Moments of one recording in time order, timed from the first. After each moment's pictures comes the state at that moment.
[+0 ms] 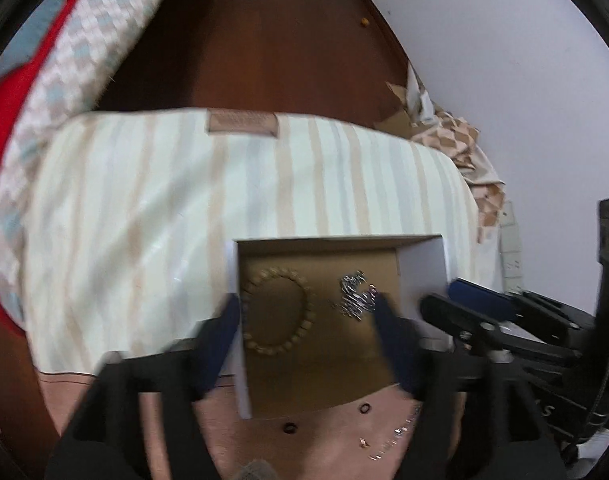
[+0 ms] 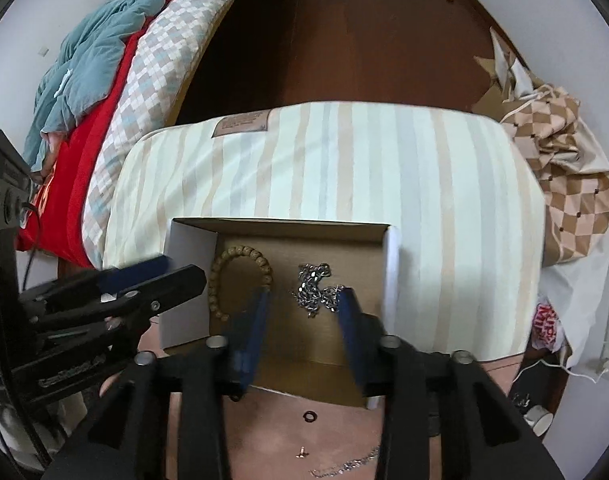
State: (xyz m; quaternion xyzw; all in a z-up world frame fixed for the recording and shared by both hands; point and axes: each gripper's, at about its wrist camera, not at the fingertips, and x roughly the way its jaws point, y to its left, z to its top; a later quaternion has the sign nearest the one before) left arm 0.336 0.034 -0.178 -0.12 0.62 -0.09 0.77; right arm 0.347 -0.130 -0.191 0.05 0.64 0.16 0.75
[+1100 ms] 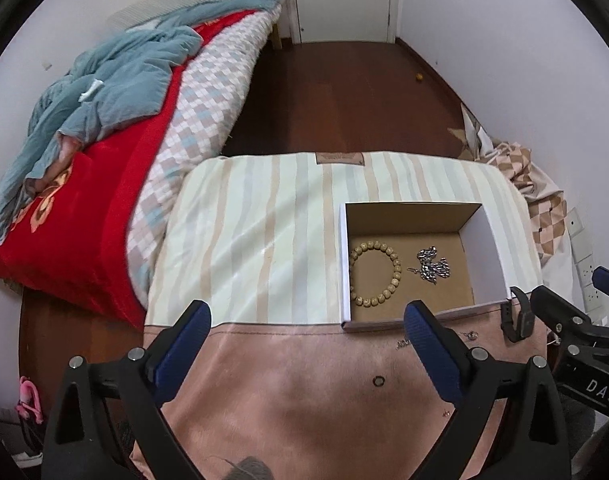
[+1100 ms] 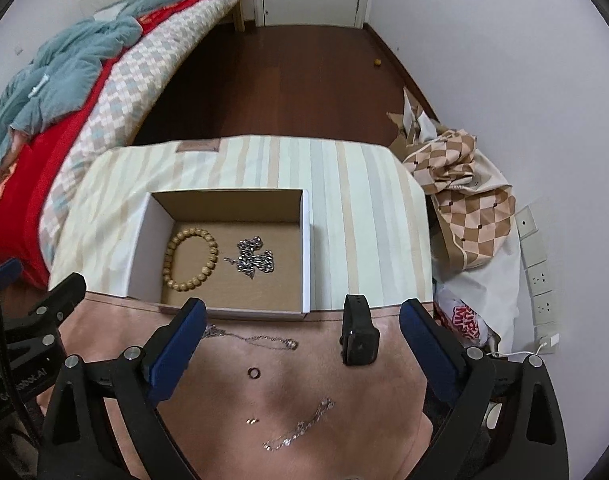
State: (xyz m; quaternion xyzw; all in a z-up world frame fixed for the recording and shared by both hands) left arm 0.215 0.043 -0.122 0.00 0.51 0.06 0.86; right arm 0.238 -0.141 -0.127 -0.04 0.54 0.03 0.84
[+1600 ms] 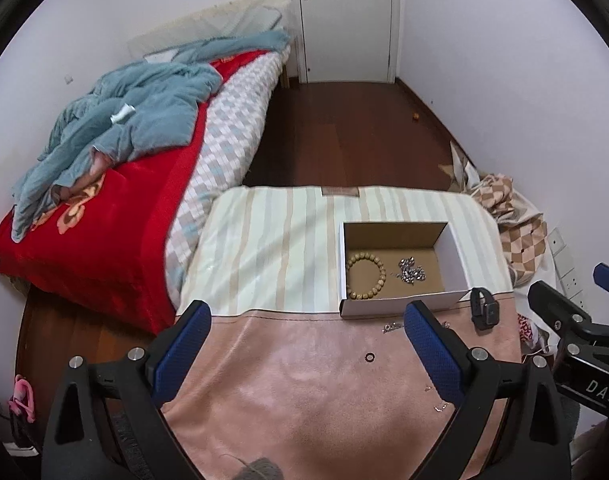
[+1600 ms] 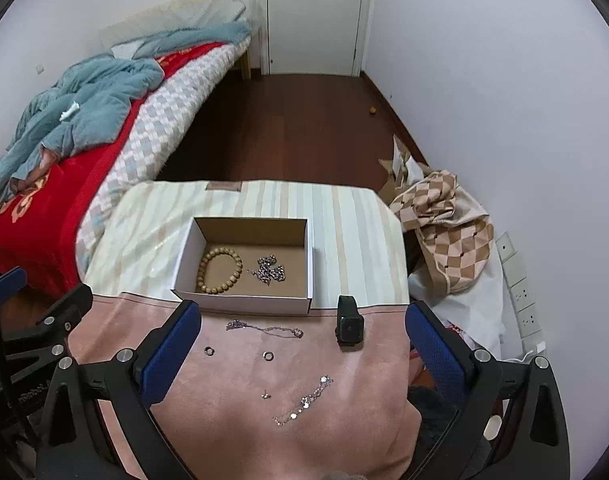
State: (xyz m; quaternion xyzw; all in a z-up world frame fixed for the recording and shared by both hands) left arm 0.141 0.042 -0.055 0.00 0.45 0.06 0.89; right arm 0.158 -0.141 -0.047 -0.04 0.46 0.04 0.88
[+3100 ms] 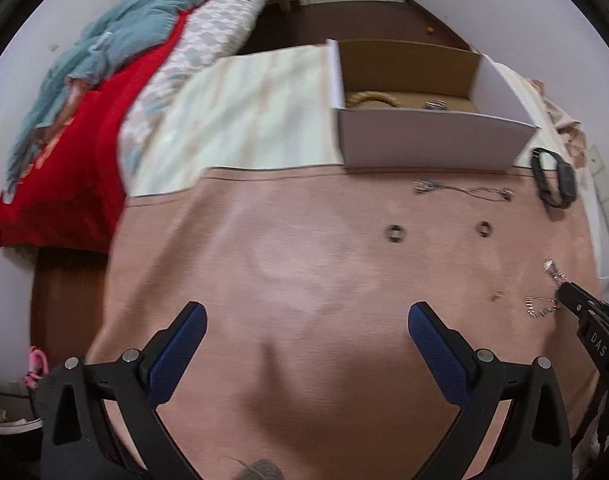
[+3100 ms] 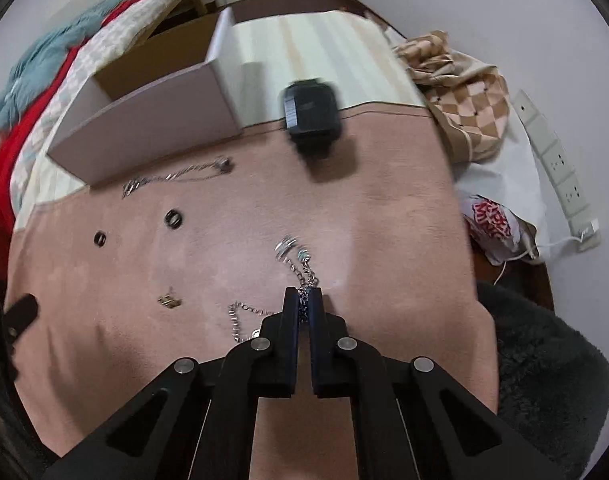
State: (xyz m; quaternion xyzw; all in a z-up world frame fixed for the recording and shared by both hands) left arm 0.123 0.004 -0.225 0.02 0.57 0.07 0.82; right arm 0.119 -0.210 -0.270 0.06 0.58 0.00 0.81
